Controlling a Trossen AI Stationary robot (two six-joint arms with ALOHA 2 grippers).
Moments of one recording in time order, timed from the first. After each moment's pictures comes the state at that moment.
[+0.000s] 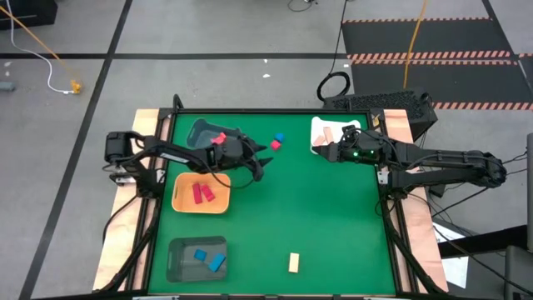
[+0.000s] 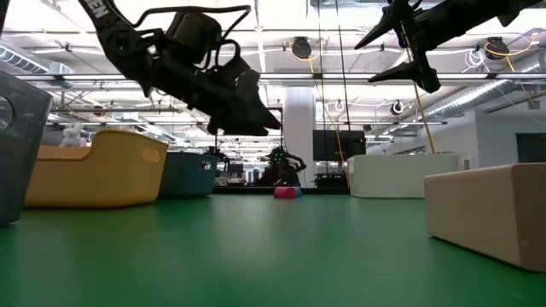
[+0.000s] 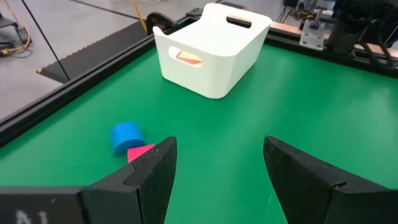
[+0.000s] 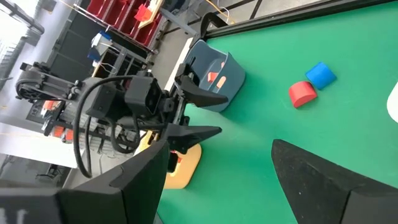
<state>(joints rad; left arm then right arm) 0.17 1.66 0.73 0.57 -0.18 -0.16 -0.18 0.82 0.61 -0.16 0.16 1.05</state>
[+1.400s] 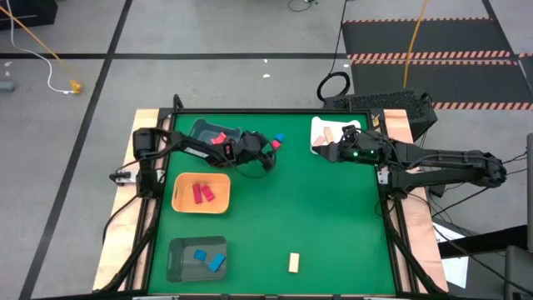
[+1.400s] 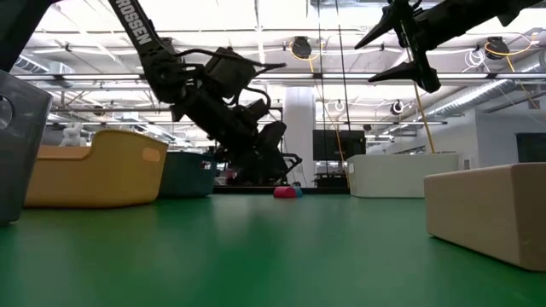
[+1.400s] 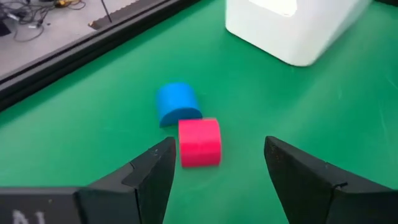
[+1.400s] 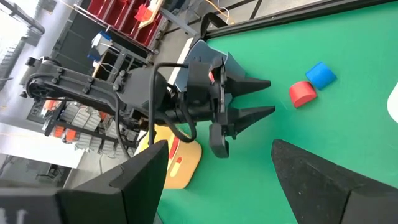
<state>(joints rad) 0.25 1.91 0.91 0.45 -0.29 -0.24 -0.18 0.82 0.61 -0.16 0.16 1.05</state>
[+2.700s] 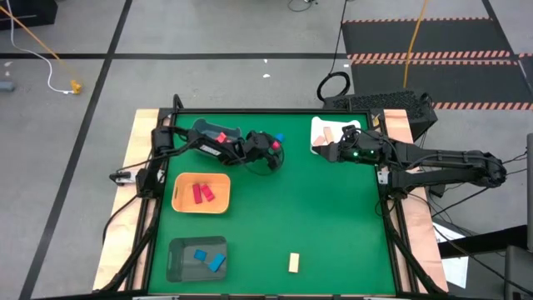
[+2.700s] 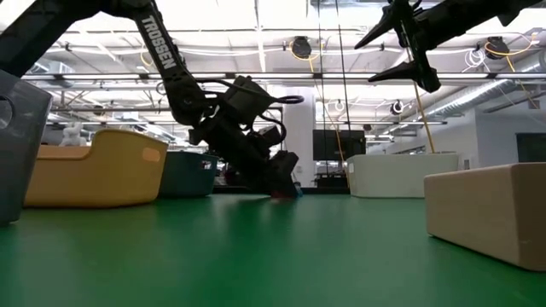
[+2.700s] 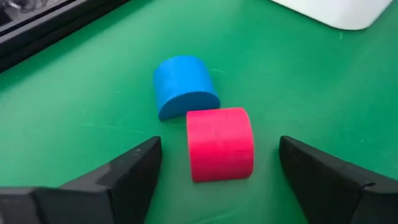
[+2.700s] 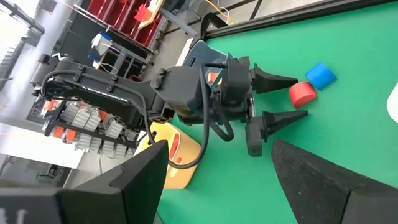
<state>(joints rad) 0.30 2.10 1.03 0.44 -0.27 -0.20 -0.18 0.82 0.61 -0.16 0.16 1.05</state>
